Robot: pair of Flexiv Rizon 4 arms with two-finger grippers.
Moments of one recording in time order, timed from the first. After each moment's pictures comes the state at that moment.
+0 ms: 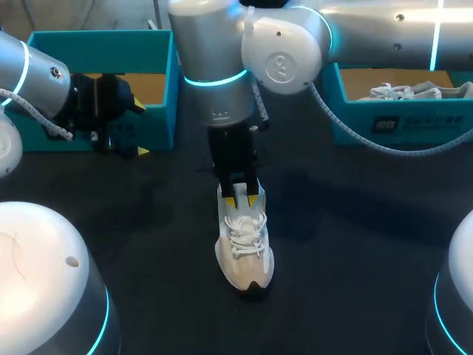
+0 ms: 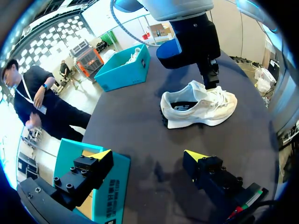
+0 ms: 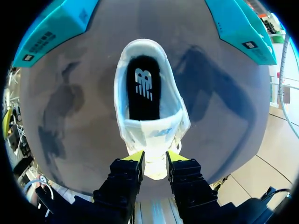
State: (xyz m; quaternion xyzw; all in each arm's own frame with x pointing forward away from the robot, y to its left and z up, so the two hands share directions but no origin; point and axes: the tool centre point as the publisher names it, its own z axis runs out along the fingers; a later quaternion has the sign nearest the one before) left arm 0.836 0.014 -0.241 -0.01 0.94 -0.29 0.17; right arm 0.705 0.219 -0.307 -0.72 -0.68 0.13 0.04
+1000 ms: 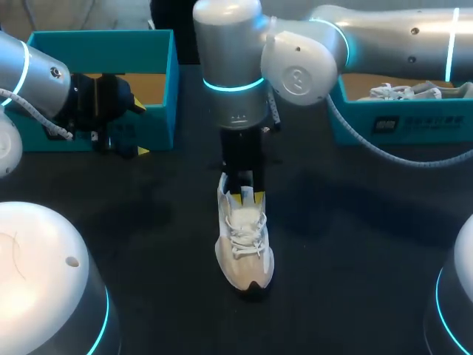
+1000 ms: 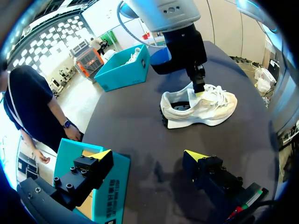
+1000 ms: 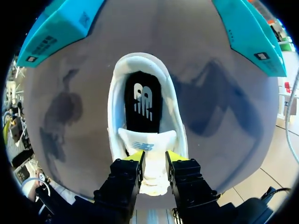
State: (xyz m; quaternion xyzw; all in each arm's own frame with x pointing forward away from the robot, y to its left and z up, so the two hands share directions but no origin) left arm 0.836 0.014 -0.241 -0.01 0.94 -0.29 0.17; right arm 0.731 0.207 -0.333 -0.70 -0.71 0.09 0.05
